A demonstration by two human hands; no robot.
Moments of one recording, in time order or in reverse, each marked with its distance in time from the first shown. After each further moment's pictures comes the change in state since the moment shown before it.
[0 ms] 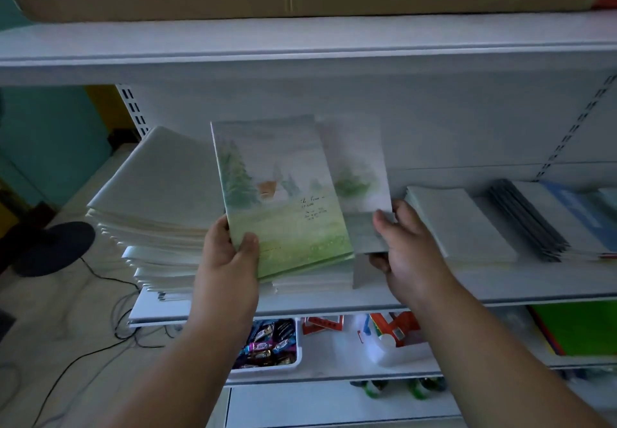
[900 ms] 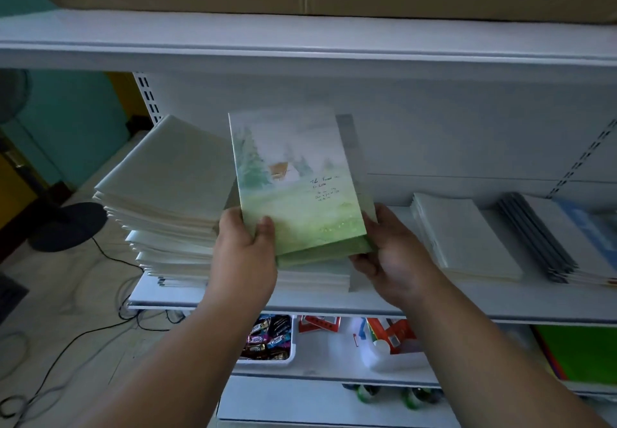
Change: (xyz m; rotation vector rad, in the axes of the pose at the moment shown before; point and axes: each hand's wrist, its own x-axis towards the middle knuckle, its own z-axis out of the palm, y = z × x) left_hand 0.003 0.000 0.021 0.384 0.091 0.104; right_hand 0.003 -0.010 0.008 0.115 -0.242 0.165
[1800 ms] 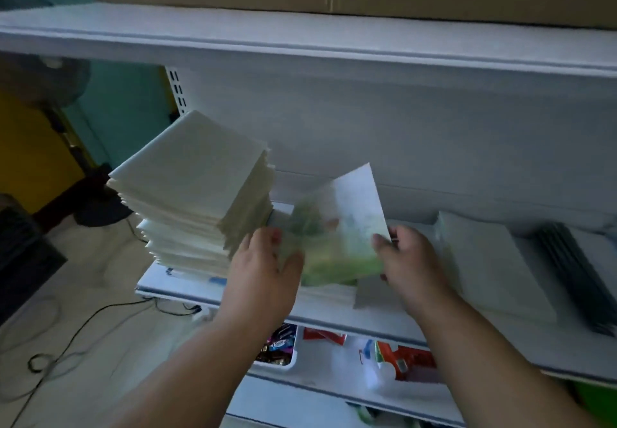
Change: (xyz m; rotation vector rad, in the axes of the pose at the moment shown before) left_hand -0.006 -0.022 0.024 0.441 -0.005 0.068; right_hand 0.047 0.016 -0.042 -0.766 0.194 -0.152
